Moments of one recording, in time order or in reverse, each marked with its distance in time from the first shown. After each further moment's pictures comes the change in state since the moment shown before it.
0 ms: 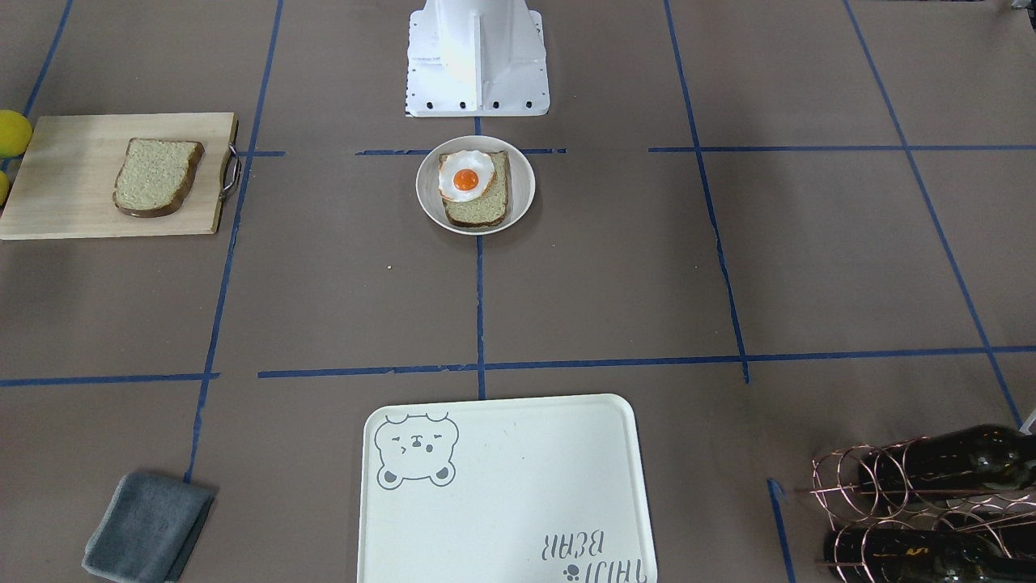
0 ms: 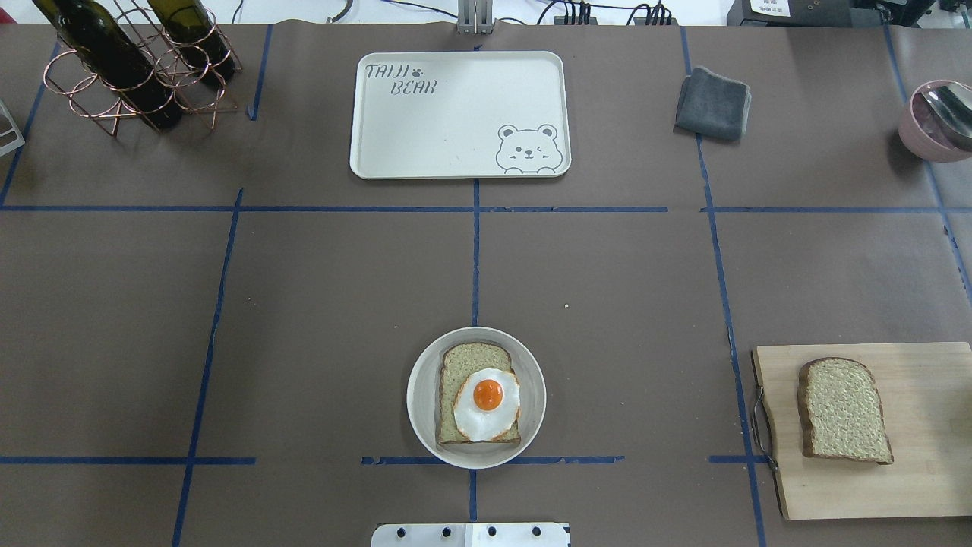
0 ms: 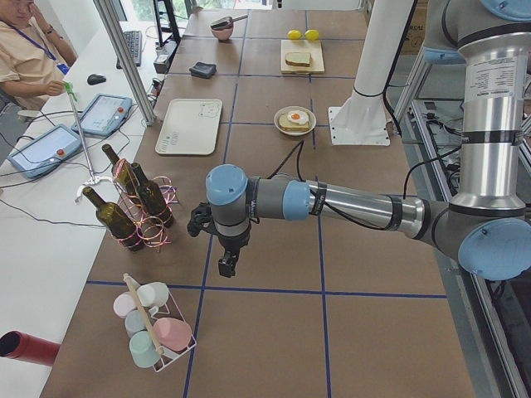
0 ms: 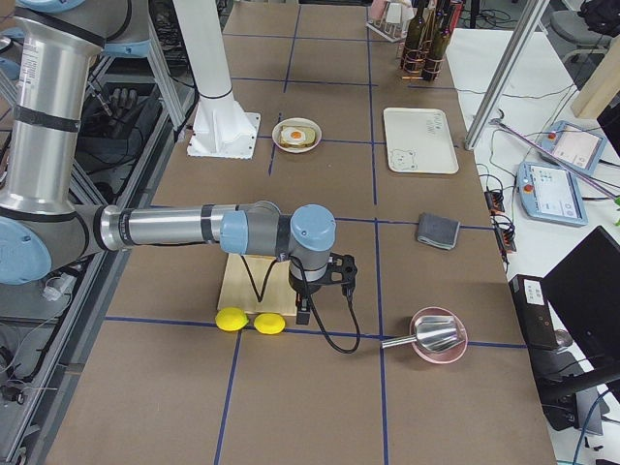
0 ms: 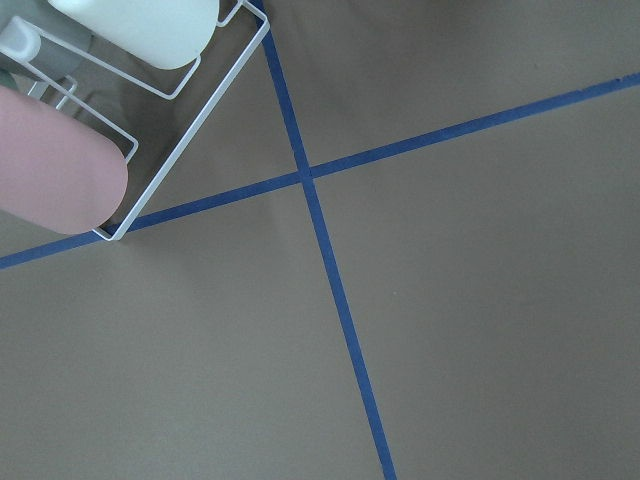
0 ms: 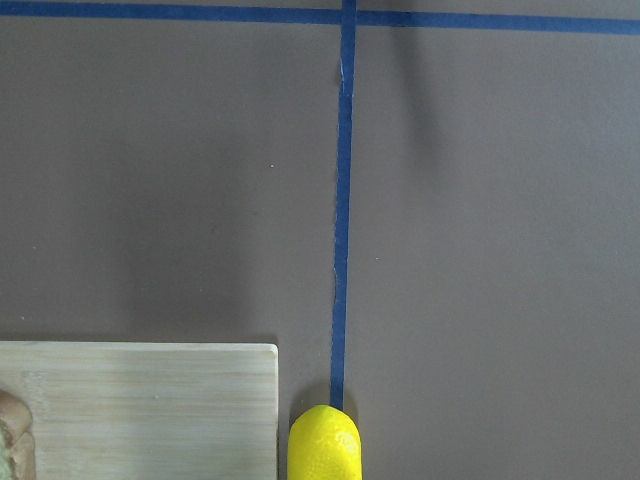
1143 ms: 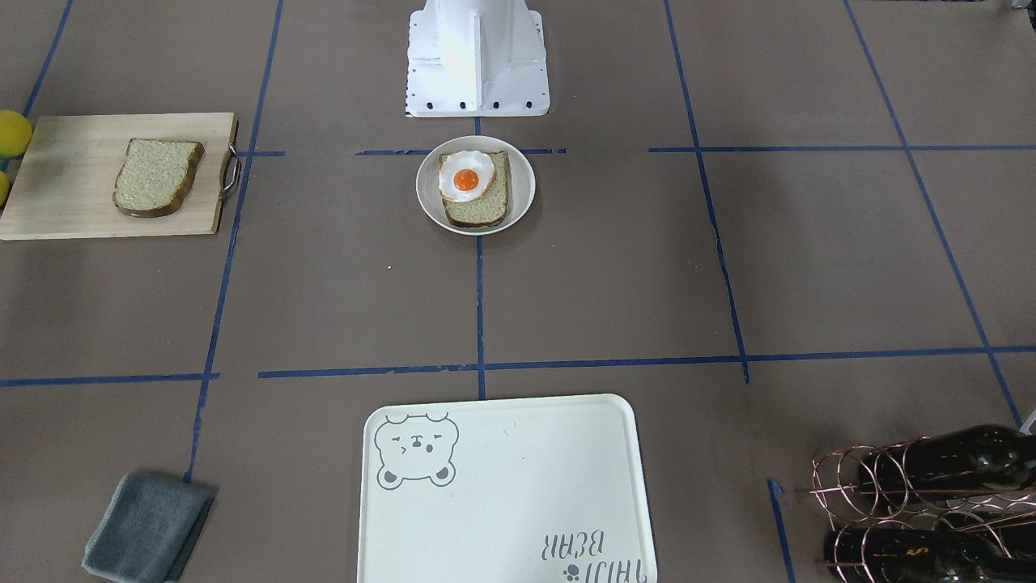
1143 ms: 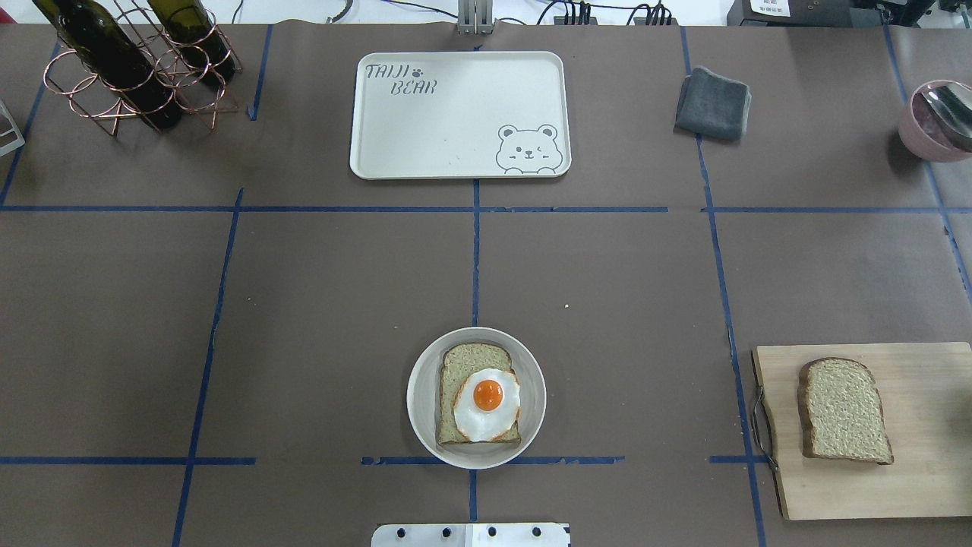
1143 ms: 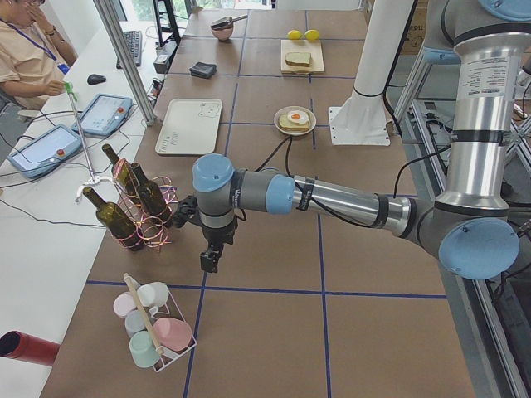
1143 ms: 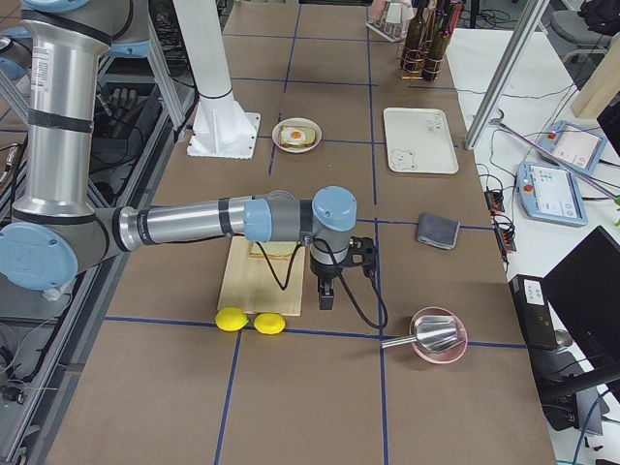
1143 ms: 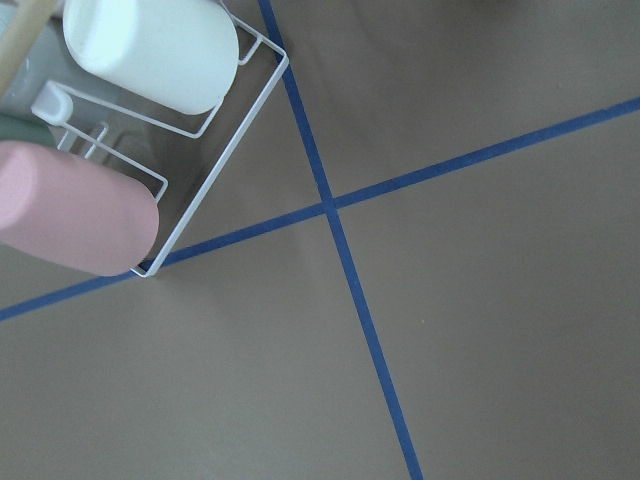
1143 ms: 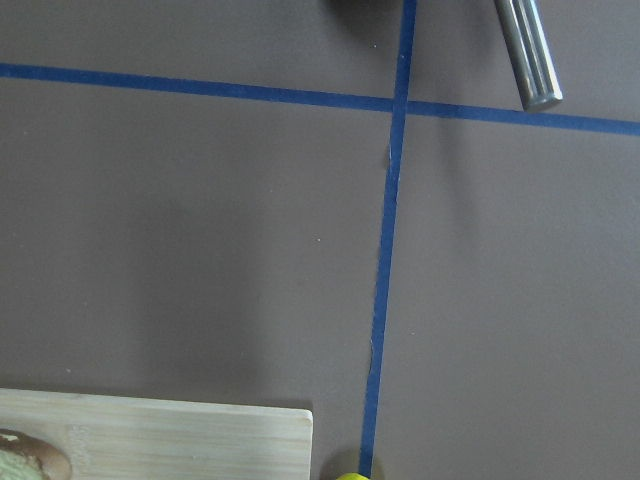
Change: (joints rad) left arm 0.020 -0.102 0.079 -0.093 0.084 -0.007; right arm -0.037 0.111 -0.022 0.002 -0.007 0.022
